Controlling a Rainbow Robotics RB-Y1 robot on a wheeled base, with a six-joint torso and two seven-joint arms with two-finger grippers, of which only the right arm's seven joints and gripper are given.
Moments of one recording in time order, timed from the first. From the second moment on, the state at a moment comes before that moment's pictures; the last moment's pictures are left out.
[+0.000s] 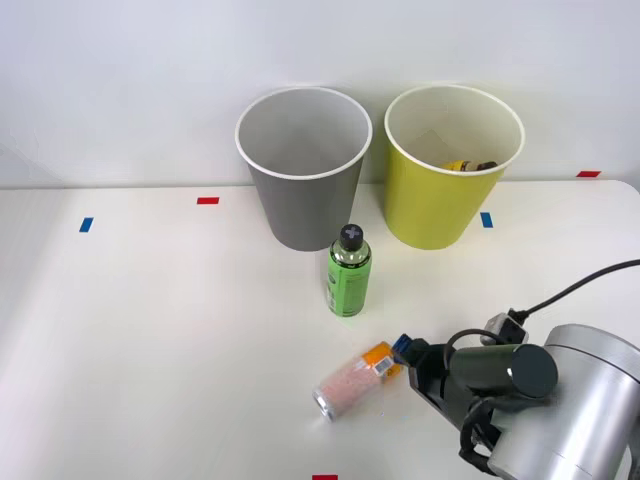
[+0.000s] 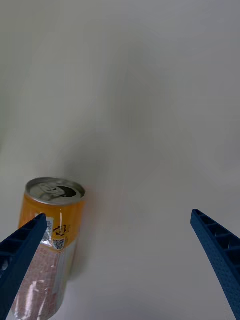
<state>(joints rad) -0.17 -0.66 0.69 -2.38 -0.29 1.58 -0.11</state>
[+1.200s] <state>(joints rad) -0.30 -0.58 0.81 -2.24 -0.33 1.50 -0.29</state>
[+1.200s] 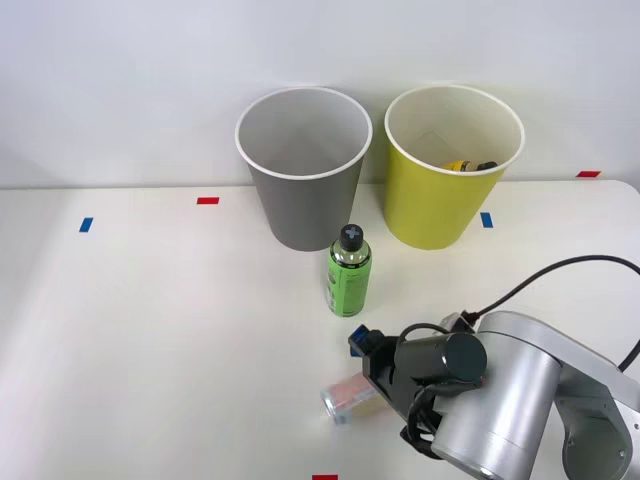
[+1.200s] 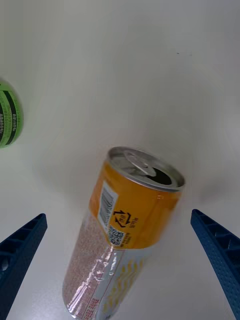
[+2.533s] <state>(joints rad) -0.31 -0.59 0.82 -2.19 -0.33 1.50 -0.32</state>
